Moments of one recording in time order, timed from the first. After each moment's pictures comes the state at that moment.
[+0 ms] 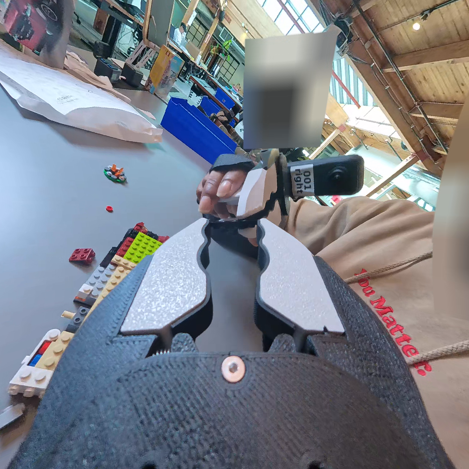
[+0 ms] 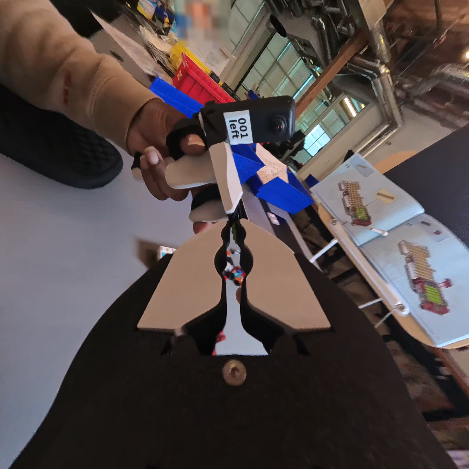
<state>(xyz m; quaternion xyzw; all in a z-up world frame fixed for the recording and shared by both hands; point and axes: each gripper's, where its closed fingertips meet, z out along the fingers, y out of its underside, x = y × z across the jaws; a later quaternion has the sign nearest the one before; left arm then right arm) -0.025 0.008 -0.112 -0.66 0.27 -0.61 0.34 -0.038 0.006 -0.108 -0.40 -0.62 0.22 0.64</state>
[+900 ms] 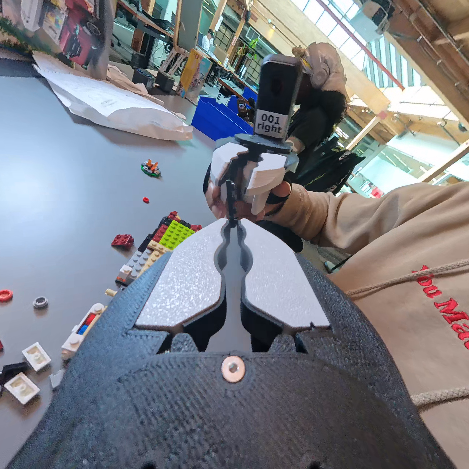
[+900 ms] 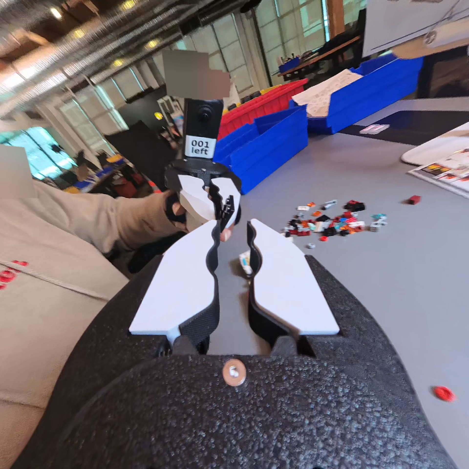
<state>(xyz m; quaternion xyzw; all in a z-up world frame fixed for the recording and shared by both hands) -0.032 0.016 -0.142 -0.68 0.28 -0.55 0.38 -0.018 0.034 -0.131 -0.61 -0.40 0.56 0.40</state>
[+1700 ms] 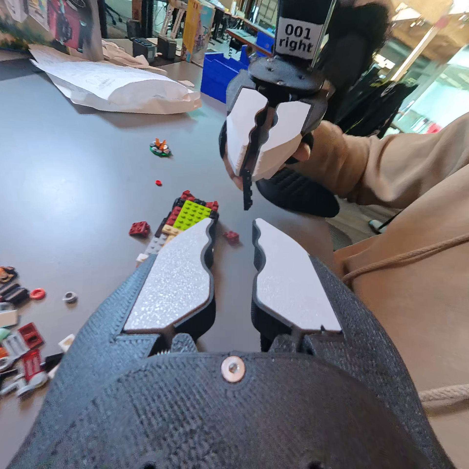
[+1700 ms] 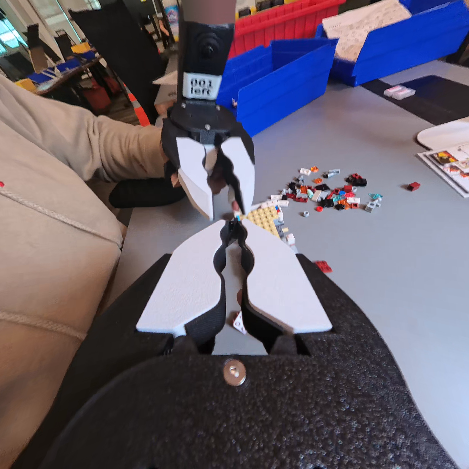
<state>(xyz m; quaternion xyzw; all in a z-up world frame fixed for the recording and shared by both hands) -0.025 0.011 -0.171 -0.70 0.37 -0.46 0.40 -0.006 0.020 -0.152 -0.62 -0.53 0.47 0.34</state>
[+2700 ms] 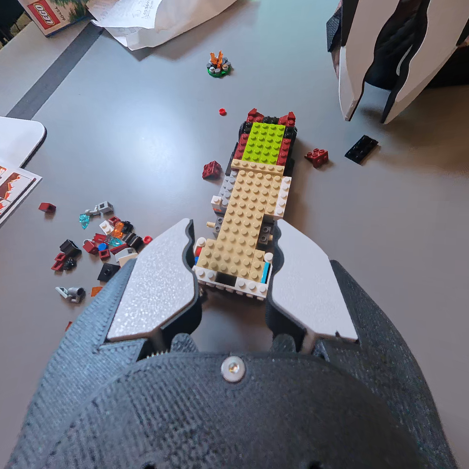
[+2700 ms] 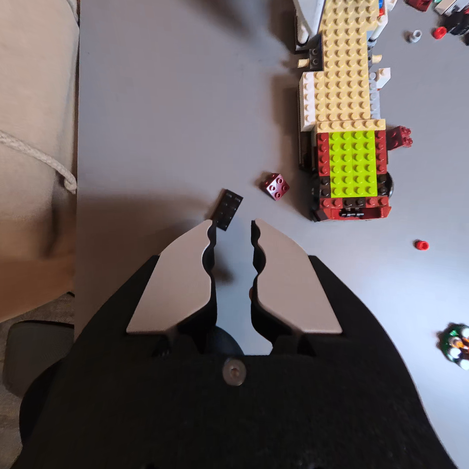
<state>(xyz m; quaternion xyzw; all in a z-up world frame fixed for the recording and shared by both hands) -0.066 0.041 -0.228 -0.74 0.50 -0.21 0.41 0.071 -0.024 -0.247 -0.63 -0.72 0.23 0.18</state>
